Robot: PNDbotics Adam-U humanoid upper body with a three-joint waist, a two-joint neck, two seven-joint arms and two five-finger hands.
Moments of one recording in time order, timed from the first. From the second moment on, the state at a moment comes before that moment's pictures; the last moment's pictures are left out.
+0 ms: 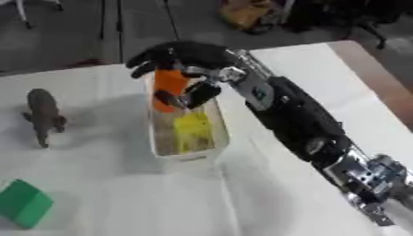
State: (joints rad) left arm -0.30 0.31 -0.02 -1.78 0.05 -0.10 0.13; right arm -0.77 -0.65 0.19 -1.33 0.66 -0.89 0.22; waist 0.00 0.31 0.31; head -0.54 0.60
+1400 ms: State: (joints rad) left arm -0.30 0.31 0.00 -1.78 0.04 -0.09 0.15; right arm -0.52 -0.84 0.01 -1.68 0.41 -0.78 0.06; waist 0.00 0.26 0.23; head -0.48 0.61
